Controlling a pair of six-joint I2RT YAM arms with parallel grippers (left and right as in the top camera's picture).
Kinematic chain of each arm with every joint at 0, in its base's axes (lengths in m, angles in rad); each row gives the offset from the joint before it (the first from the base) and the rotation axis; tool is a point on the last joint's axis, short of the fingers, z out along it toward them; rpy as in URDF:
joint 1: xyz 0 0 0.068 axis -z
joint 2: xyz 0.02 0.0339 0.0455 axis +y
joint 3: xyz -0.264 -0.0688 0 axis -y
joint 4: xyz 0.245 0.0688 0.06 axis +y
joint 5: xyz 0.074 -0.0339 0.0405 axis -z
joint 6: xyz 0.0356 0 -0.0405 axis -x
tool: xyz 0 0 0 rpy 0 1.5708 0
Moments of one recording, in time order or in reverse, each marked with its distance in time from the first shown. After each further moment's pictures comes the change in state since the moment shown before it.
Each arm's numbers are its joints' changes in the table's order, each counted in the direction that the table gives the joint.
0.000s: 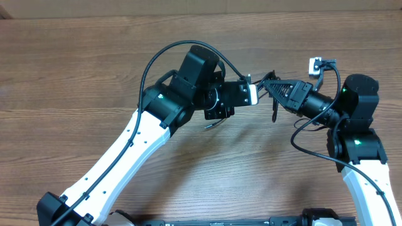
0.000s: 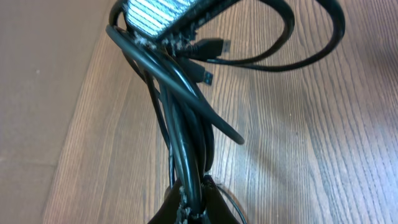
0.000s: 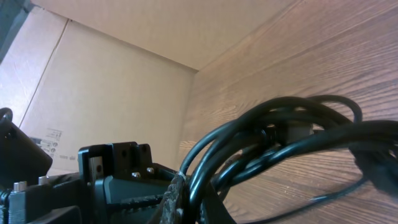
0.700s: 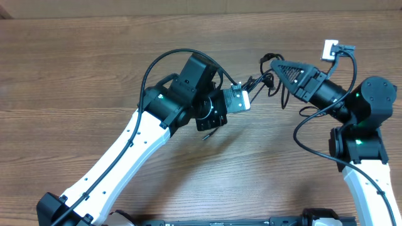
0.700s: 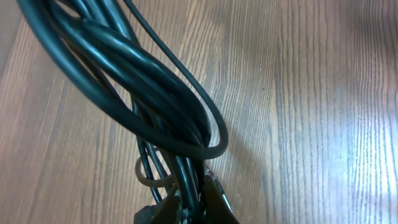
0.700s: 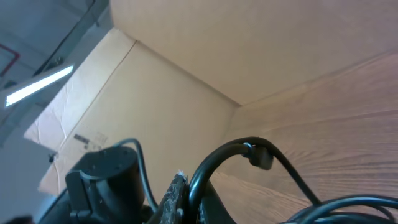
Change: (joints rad) left arm -0.001 0.000 0.000 0.211 -0.078 0.108; right arm 0.026 0.000 0.000 -0.410 -0.018 -0.206
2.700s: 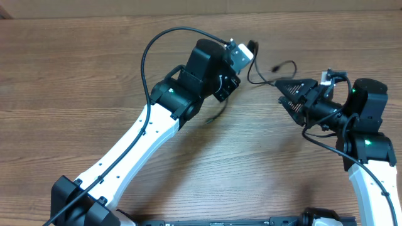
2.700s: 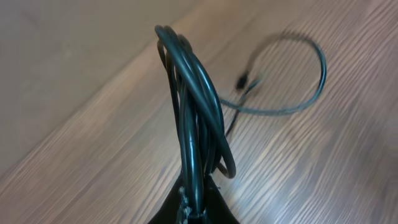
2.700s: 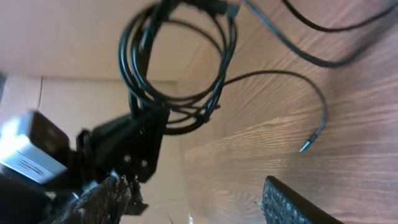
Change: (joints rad) left arm -0.002 0.080 0.000 -0.452 -0.220 0.463; right arm 0.086 -0.003 0.009 0.633 0.016 0.117
